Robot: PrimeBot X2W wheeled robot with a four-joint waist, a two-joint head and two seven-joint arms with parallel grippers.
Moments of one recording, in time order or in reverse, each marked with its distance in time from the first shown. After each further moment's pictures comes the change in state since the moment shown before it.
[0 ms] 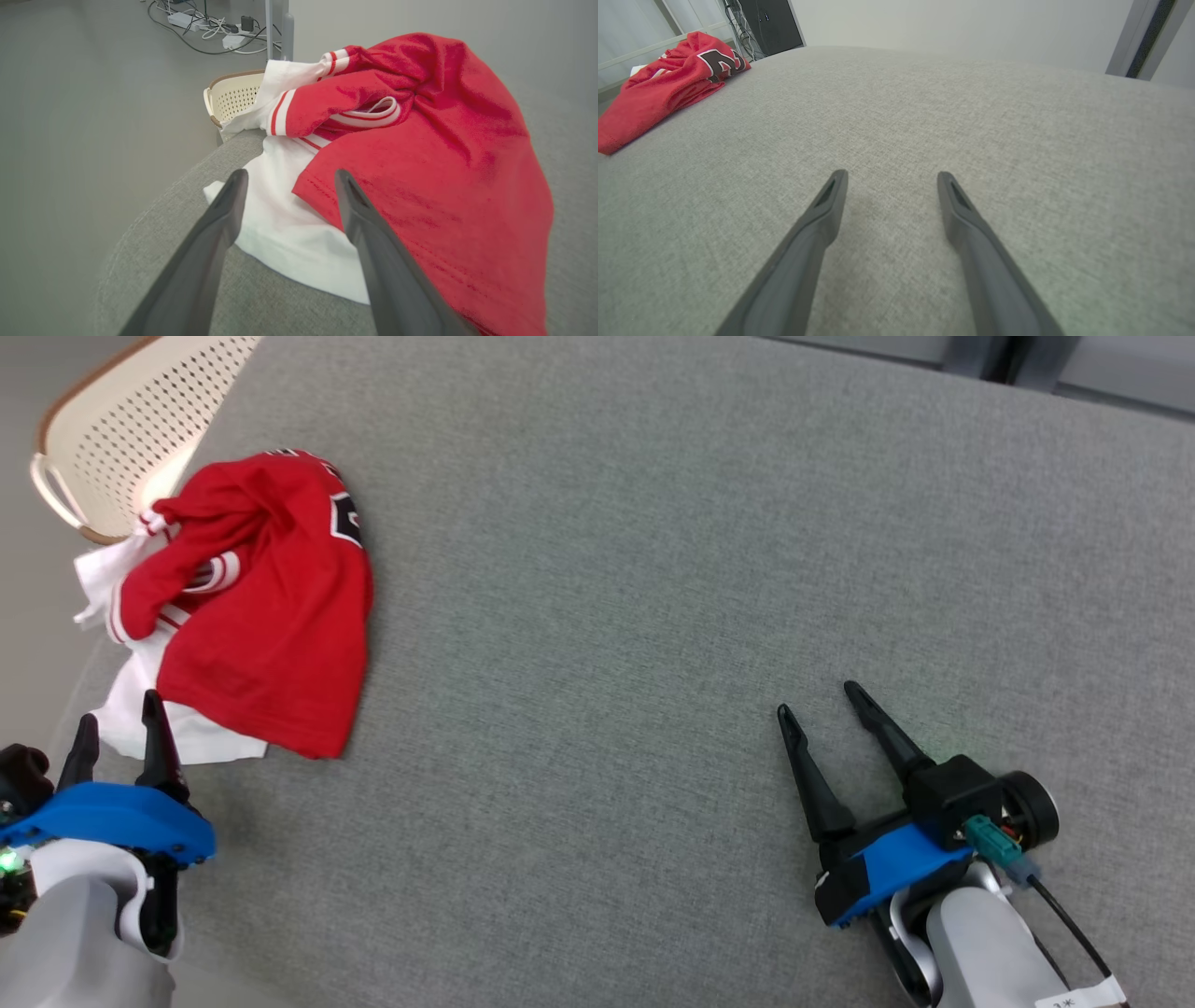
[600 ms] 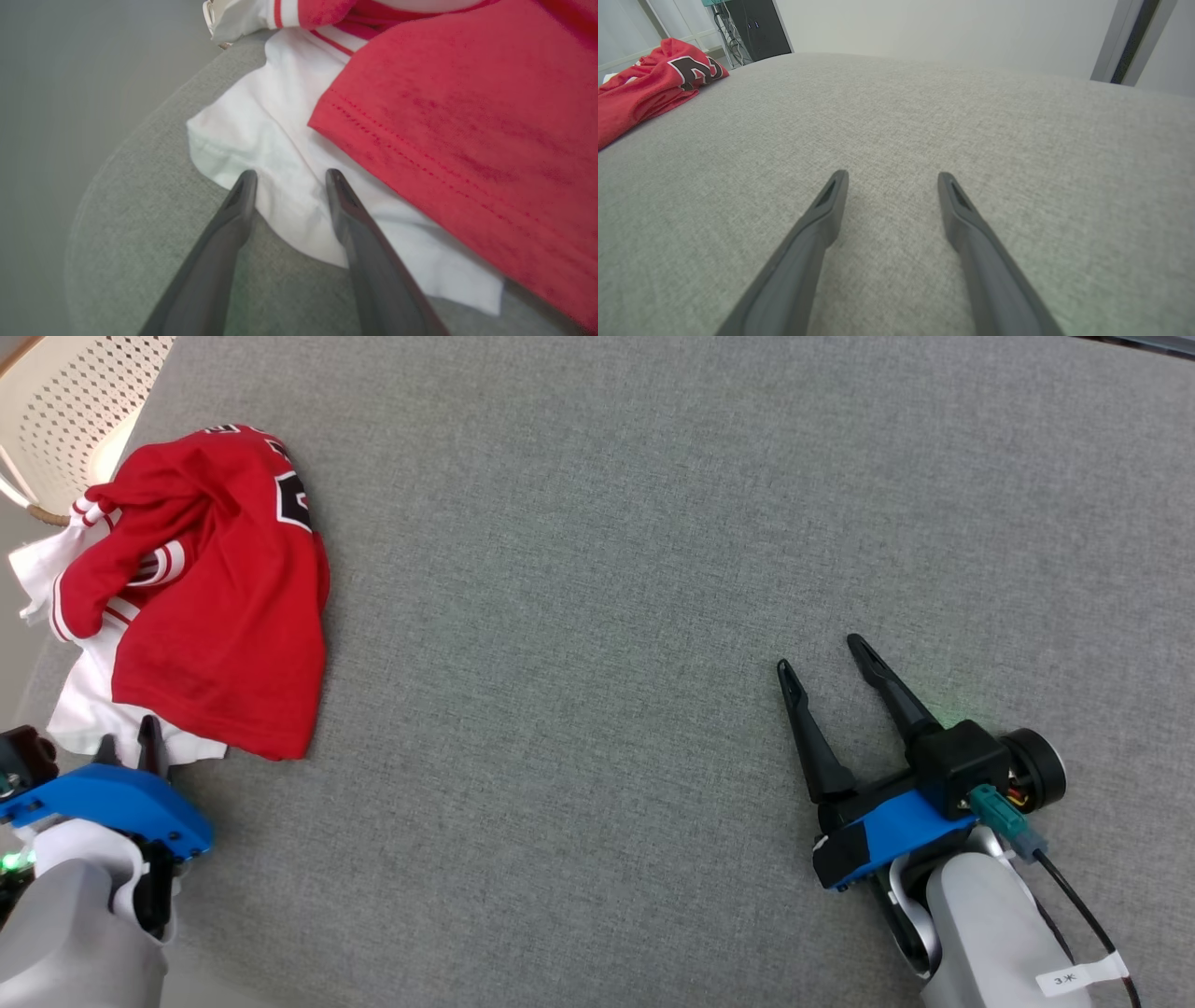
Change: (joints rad) left arm -0.154 0.033 -0.147 0.293 -0.117 0.000 0.103; right arm -0.052 0.009 -0.015 -0.029 -0.036 0.001 -0.004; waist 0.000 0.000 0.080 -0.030
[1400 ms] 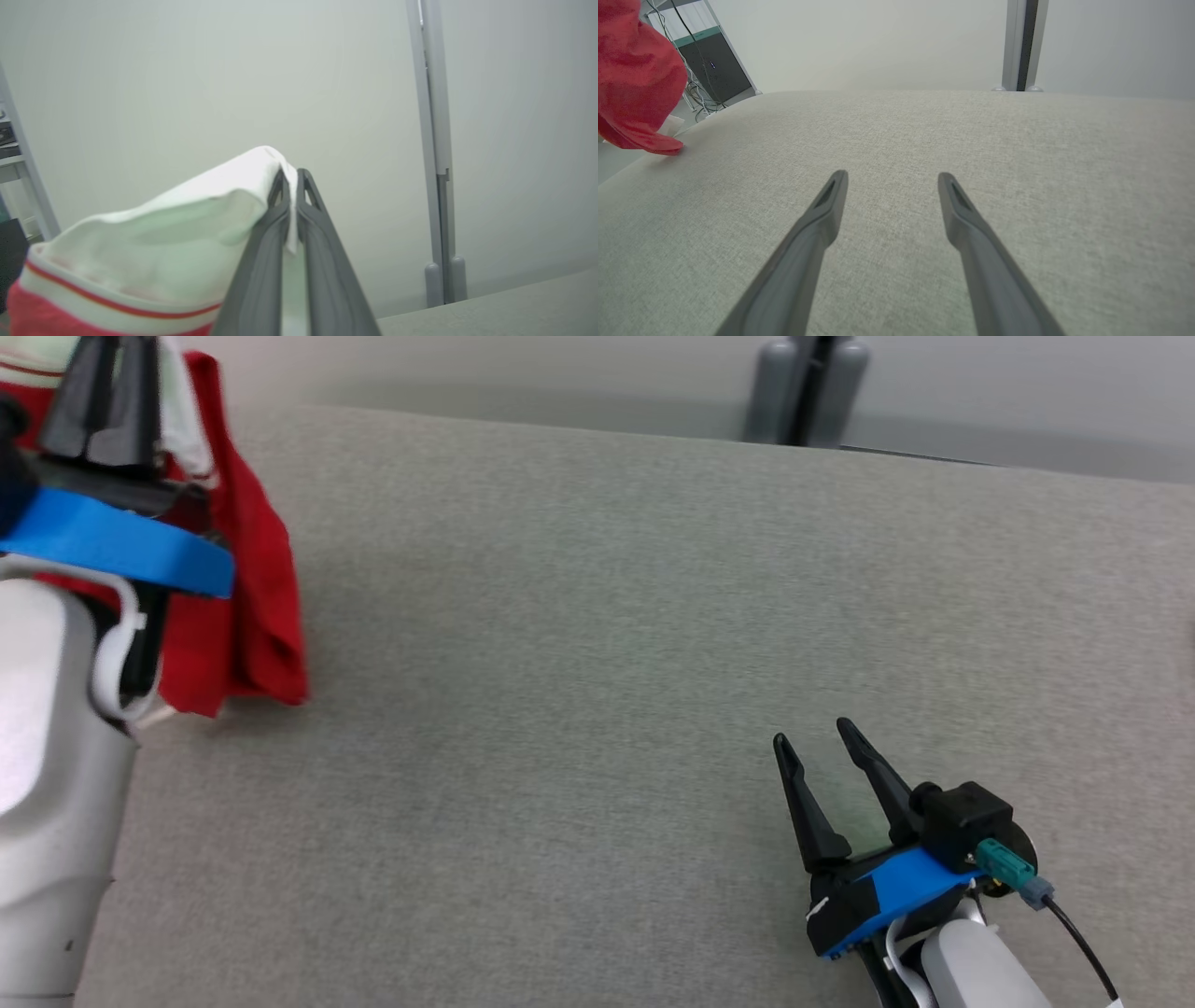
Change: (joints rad) left arm -0.170 0.124 -0.189 -0.746 0.209 0.000 -0.109; right arm 0.089 -0.014 0.065 0.030 0.224 -0.001 0.006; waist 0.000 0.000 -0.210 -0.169
